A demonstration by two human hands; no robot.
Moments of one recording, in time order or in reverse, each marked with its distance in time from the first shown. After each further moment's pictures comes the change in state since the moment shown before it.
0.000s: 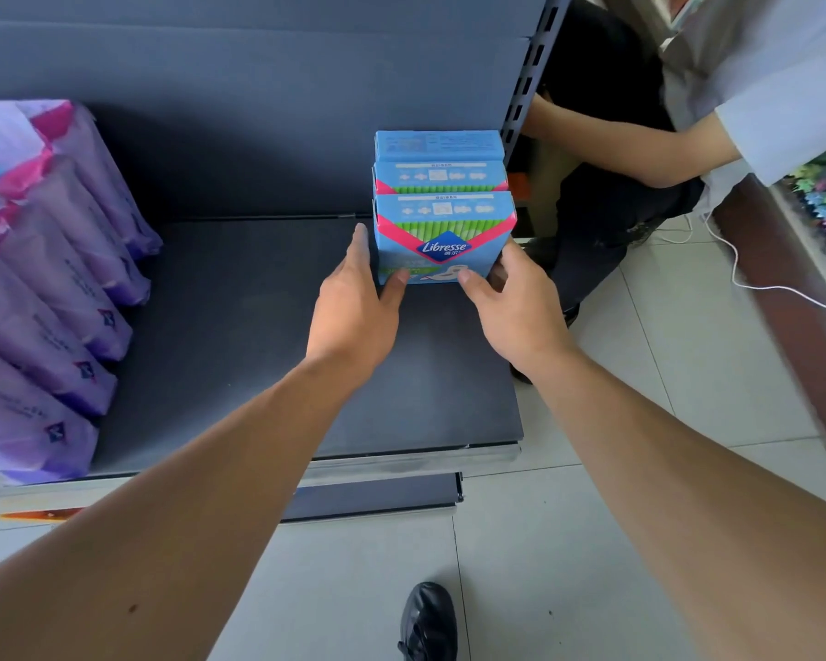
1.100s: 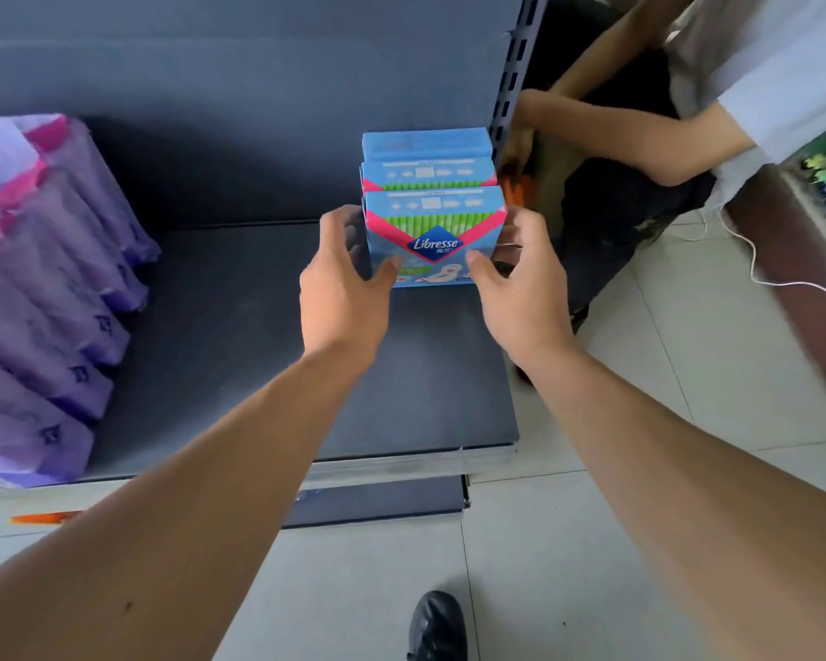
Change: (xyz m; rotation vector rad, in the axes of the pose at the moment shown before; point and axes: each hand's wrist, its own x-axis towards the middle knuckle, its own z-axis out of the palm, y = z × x) left_hand -0.005 0.023 0.000 -0.255 0.190 -0.040; right_hand 0.003 -0.002 -0.008 0.197 0.142 -0.092
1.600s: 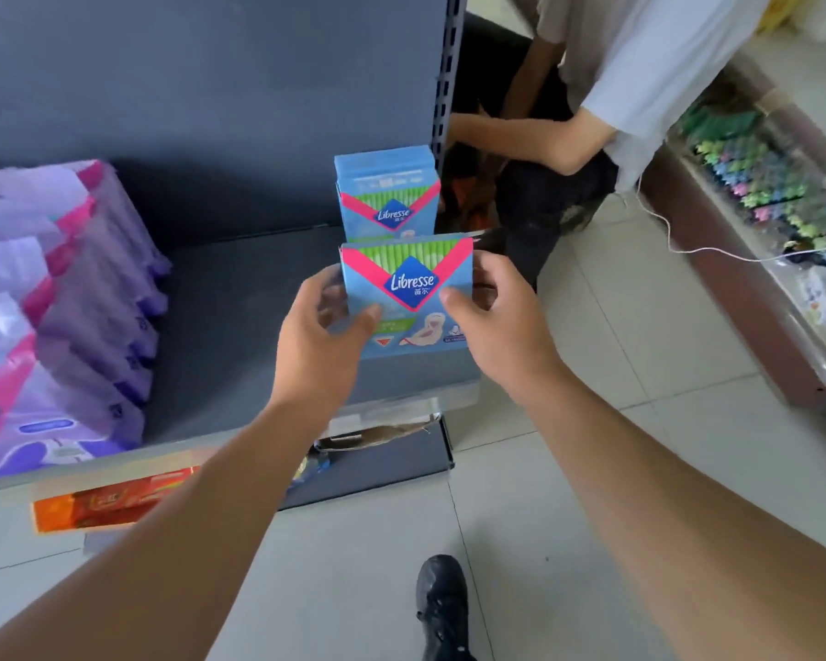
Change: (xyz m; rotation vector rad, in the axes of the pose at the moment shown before) left_hand -0.086 0.026 -0.065 -0.155 -0.190 -0.091; right_hand -0.098 -0.056 -0.046 0.061 -0.044 0.159
